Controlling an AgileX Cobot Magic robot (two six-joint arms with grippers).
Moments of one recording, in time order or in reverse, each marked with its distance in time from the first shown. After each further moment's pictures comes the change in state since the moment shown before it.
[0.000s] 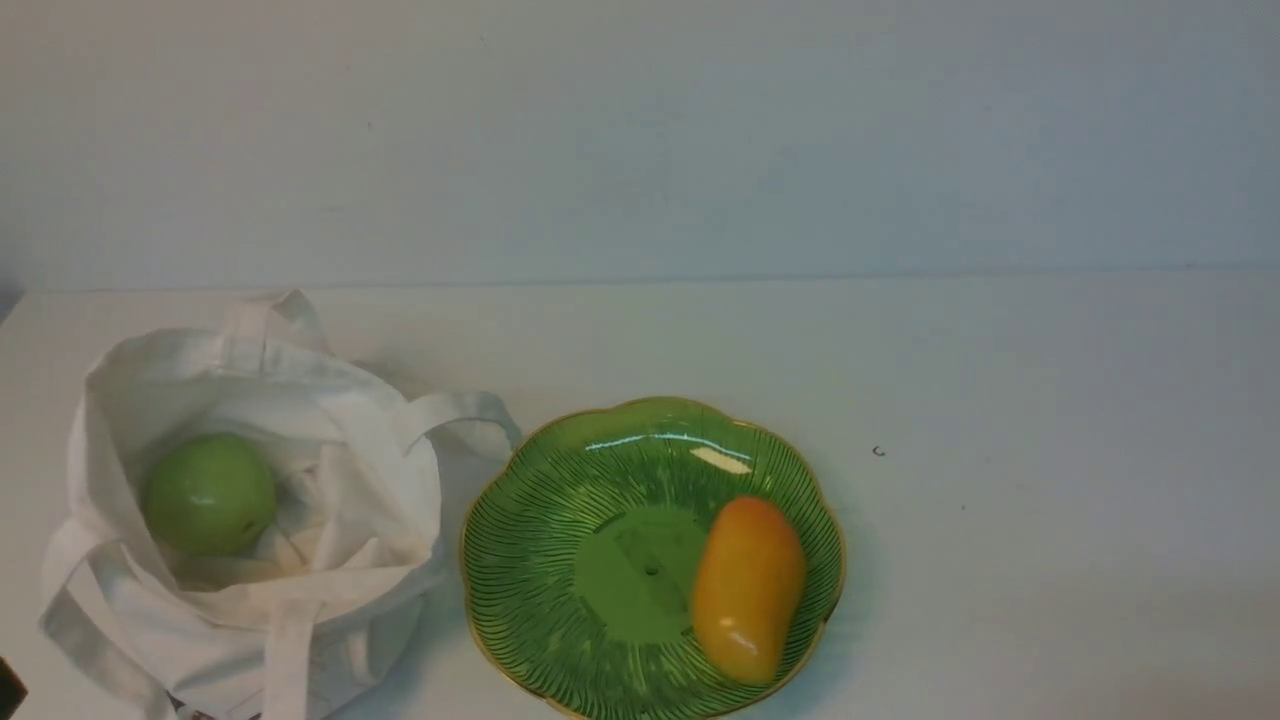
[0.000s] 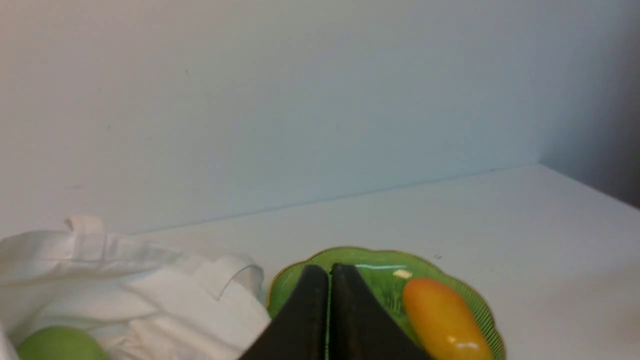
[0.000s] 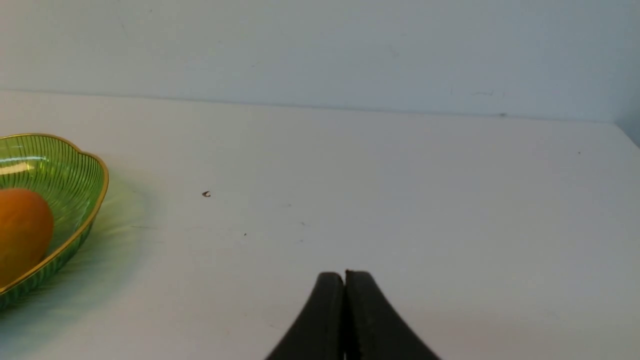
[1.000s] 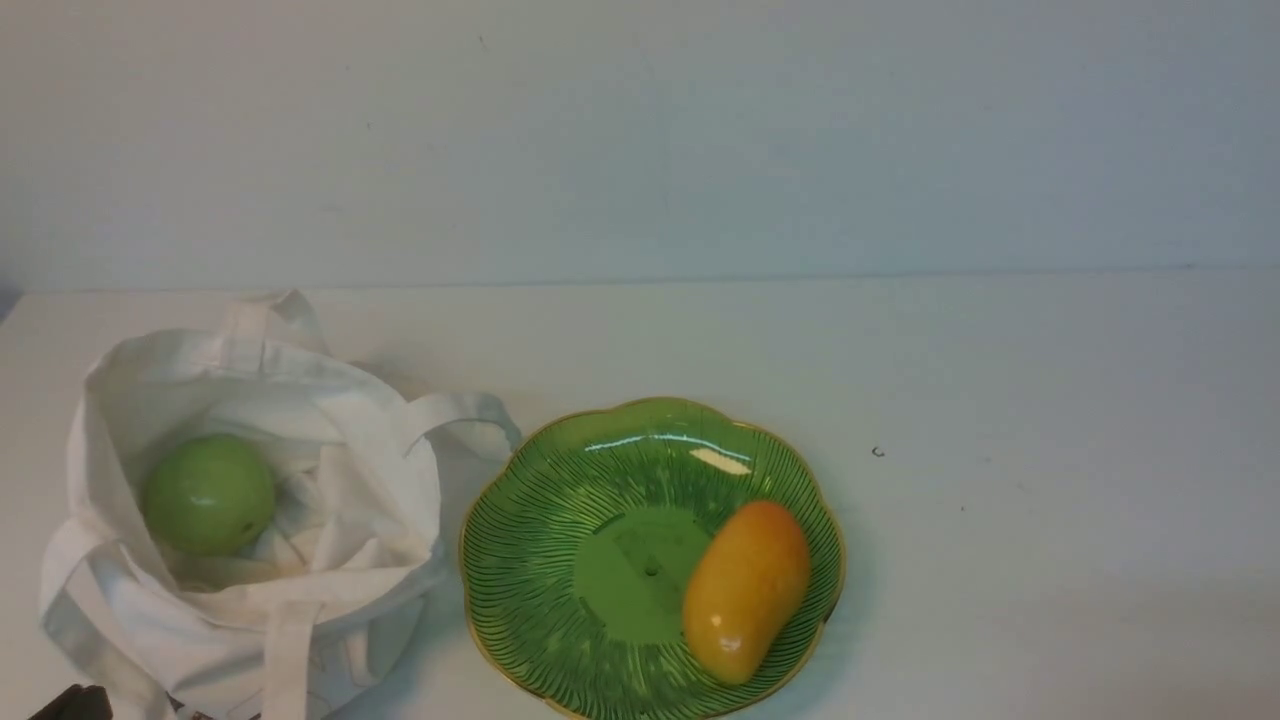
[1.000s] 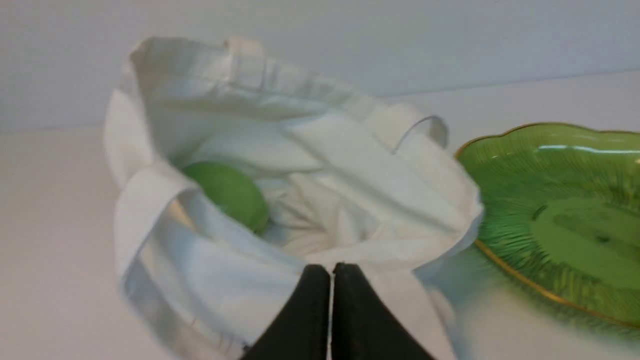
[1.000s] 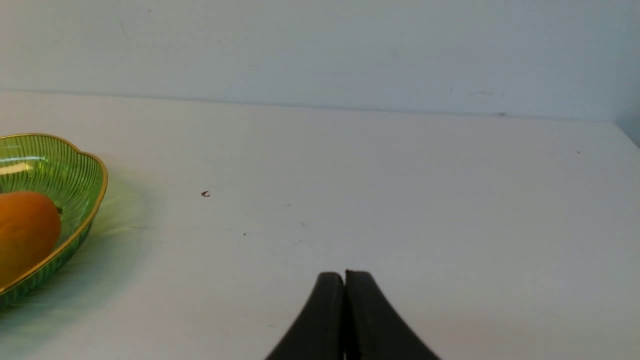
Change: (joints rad) right arm 0.000 0.000 0.000 0.000 0.000 0.000; left arm 0.315 -0.002 0.428 0.078 -0.286 0.001
